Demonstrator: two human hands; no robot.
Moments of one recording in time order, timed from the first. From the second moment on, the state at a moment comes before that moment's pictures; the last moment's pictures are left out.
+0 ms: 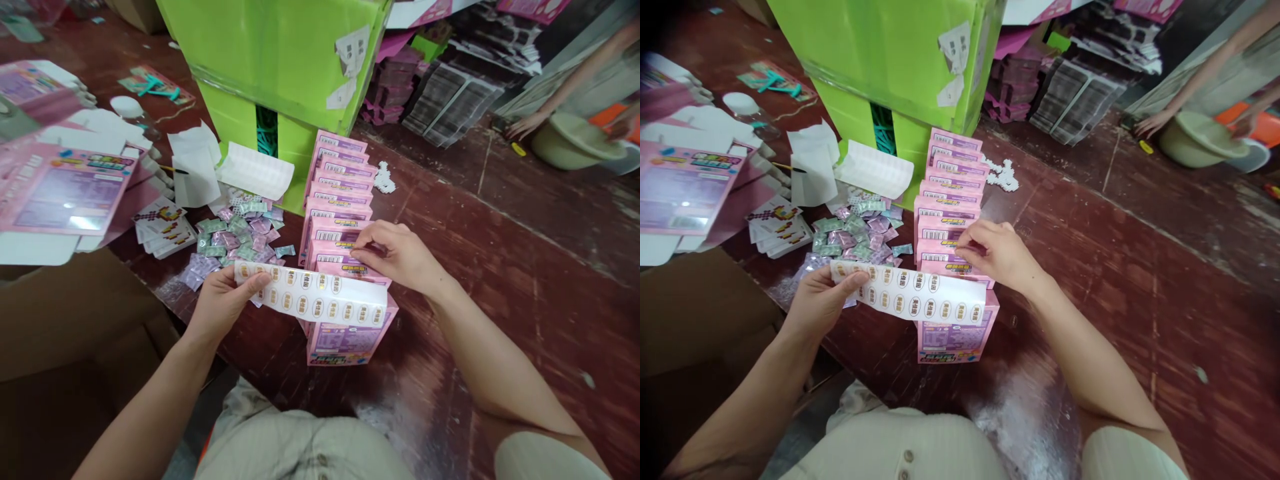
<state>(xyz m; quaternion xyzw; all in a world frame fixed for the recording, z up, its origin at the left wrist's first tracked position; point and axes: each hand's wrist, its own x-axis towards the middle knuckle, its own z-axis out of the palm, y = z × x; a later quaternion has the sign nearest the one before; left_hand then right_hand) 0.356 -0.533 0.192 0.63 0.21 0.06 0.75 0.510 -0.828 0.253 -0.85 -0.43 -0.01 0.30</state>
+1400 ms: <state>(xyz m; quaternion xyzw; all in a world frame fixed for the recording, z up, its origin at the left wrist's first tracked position) 0.422 -0.551 0.219 0.64 0.14 0.07 0.76 0.544 -0.822 0.261 -0.84 -0.43 0.01 0.33</state>
